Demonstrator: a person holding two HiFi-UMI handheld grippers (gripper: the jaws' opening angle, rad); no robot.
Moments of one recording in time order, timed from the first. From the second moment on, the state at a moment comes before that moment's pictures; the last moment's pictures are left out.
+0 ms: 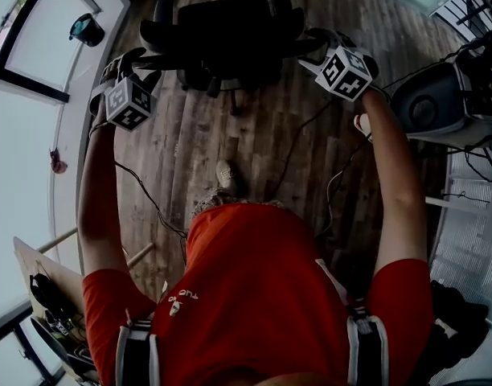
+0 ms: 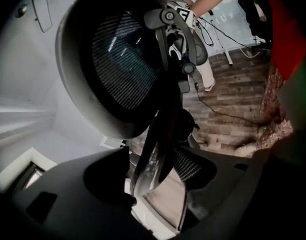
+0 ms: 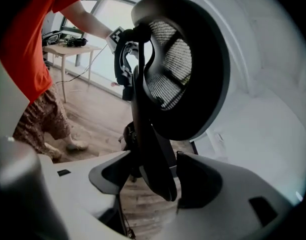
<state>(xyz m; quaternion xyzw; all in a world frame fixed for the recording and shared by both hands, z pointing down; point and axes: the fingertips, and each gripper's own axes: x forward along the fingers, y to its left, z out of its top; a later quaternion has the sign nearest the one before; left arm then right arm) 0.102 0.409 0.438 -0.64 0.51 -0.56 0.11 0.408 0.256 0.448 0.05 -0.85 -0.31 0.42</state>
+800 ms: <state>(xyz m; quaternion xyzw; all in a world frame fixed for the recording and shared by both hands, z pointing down) 0.089 0.358 0.479 -0.66 0.43 -0.60 0.16 0.373 0.224 0.500 -0.04 -0.79 -0.36 0.50</state>
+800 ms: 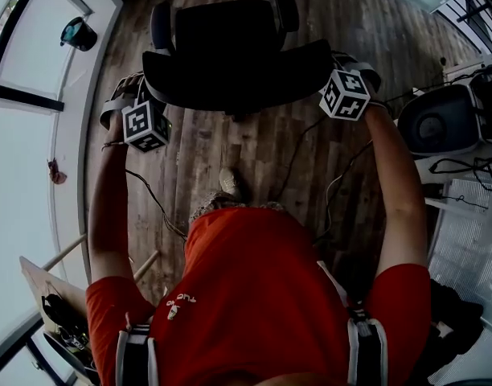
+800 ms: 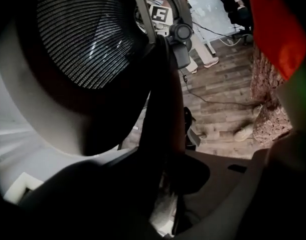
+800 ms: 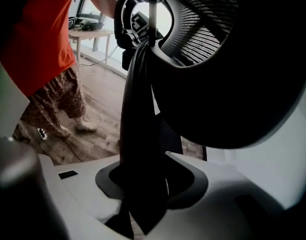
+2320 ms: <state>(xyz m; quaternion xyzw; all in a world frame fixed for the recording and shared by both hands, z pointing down) -0.053 0.202 0.480 -0.65 0.41 -0.61 0.18 0.240 0.072 0.504 -0.03 -0.79 -0.35 0.50</state>
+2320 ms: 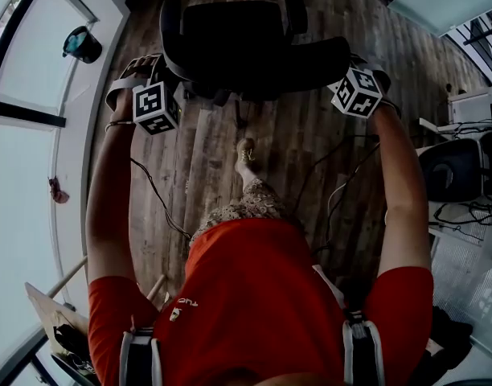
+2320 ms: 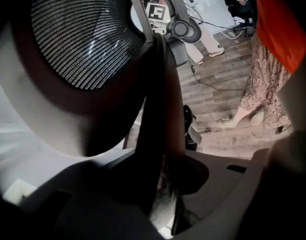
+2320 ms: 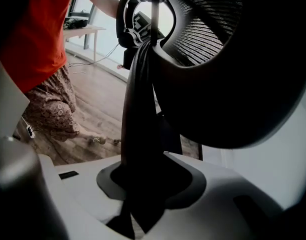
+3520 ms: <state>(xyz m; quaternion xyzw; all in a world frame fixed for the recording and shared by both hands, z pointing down) -0.198 -0.073 0.485 -0.65 0.41 -0.62 0.15 0.096 -0.198 0.501 -0.03 -0.79 -0.37 0.48</state>
